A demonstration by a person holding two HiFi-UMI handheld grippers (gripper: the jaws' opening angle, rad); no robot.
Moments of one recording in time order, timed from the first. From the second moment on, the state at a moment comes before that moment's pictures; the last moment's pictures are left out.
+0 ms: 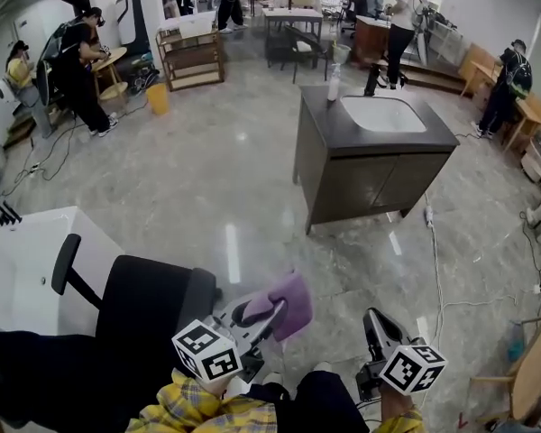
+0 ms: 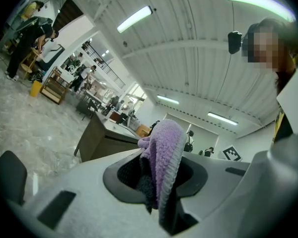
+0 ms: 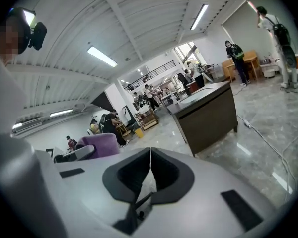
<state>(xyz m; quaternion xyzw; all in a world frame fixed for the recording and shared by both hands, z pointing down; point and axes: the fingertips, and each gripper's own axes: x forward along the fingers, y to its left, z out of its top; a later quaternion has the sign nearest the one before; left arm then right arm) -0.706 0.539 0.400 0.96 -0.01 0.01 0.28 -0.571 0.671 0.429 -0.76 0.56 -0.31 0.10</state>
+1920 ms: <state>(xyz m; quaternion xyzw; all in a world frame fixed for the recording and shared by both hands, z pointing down) -0.278 0.309 0.400 0.96 -0.06 -0.02 0.27 -0.143 0.447 0.446 -0.73 0.60 -0.32 0.11</state>
